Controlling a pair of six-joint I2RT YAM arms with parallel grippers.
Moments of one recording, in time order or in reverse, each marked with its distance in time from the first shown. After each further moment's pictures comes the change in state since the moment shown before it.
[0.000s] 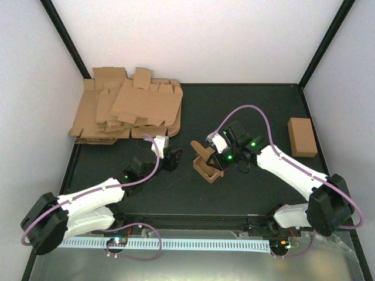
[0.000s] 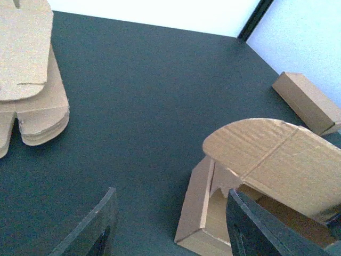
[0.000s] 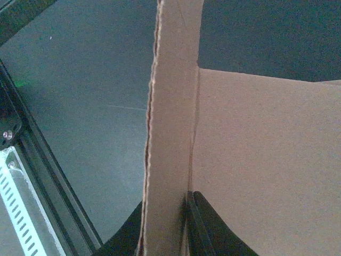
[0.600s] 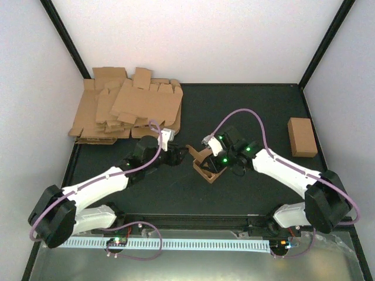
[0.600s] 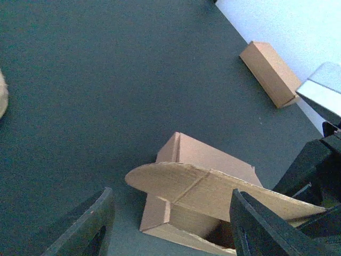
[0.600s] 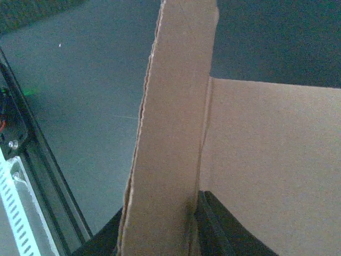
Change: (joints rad) left arm 0.119 0.103 0.153 -0.145 0.313 -0.016; right arm 0.051 0.037 -0.068 0.149 -0.005 0.064
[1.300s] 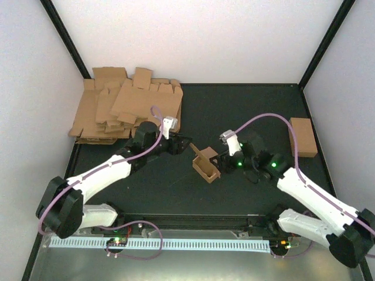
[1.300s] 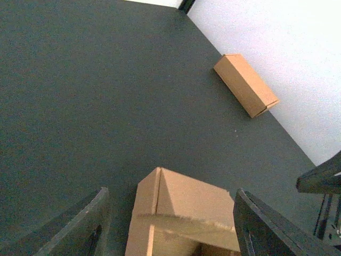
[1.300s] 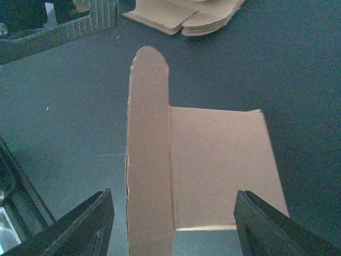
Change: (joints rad) left arm 0.095 0.101 0.142 -0.019 0.187 0.048; right arm 0.004 -0.332 -0.071 -0.011 0.211 0.115
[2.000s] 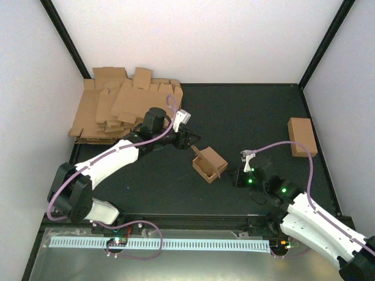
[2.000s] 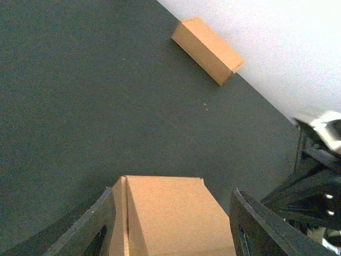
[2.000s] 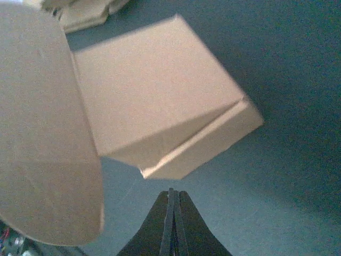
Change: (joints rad) left arm 0.001 0.179 0.261 -0.187 0.192 0.173; right arm 0.000 -0.382 -0.337 0.007 0.167 0.455
